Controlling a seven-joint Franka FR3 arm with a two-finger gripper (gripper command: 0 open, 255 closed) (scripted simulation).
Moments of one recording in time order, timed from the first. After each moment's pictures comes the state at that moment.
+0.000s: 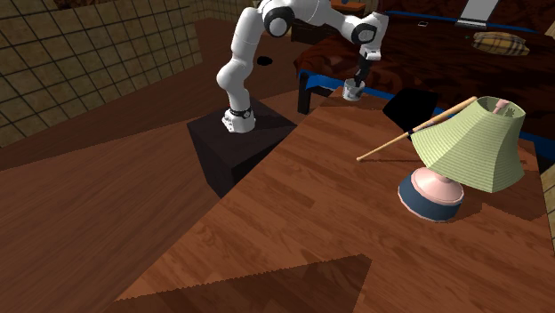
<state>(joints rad) 0.49 0.44 0.51 -1.61 -0.24 1.94 1.02</state>
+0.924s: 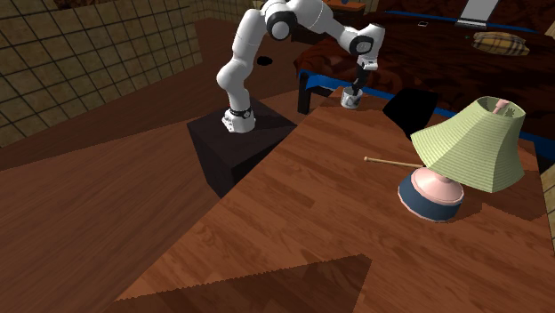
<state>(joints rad) 0.50 0.48 0.50 -1.67 -0.26 2.04 1.03</state>
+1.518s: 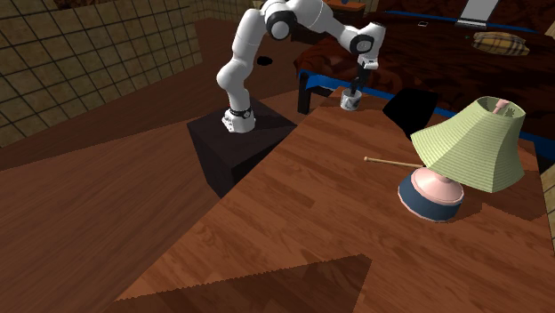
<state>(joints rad) 0.50 0.48 0.50 -1.66 -0.26 2.03 1.03</state>
